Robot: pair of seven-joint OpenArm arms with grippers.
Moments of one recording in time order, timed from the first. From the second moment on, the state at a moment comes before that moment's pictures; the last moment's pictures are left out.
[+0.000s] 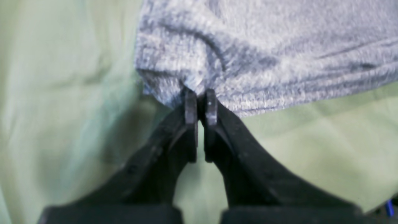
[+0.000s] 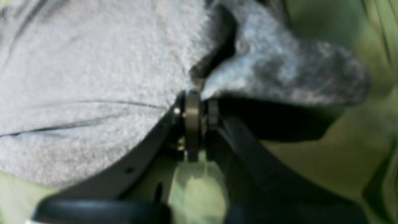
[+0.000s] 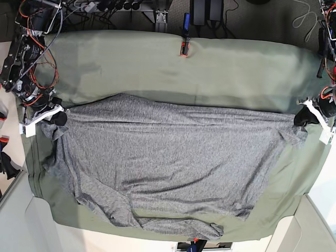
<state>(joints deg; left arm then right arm) 4.1 -37.5 -23.7 77.3 -44.5 -35.3 50.1 2.4 13.3 24.5 80.0 32.8 21.9 -50.9</state>
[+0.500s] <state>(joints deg) 19.2 -37.1 -33.4 86.1 -48.0 -38.5 49.7 -12.1 13.4 24.8 92.8 33.6 22.2 -50.6</state>
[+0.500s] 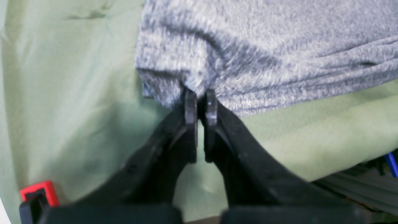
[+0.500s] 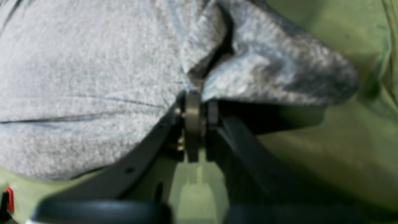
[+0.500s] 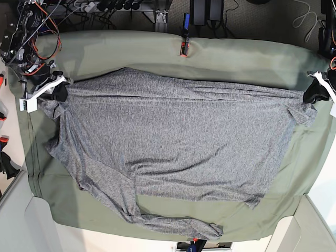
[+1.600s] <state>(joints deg) 19.2 -37.3 -34.6 71.6 -48.8 -38.1 44.2 -13.0 13.6 26.3 92.8 34.7 23.9 -49.7</state>
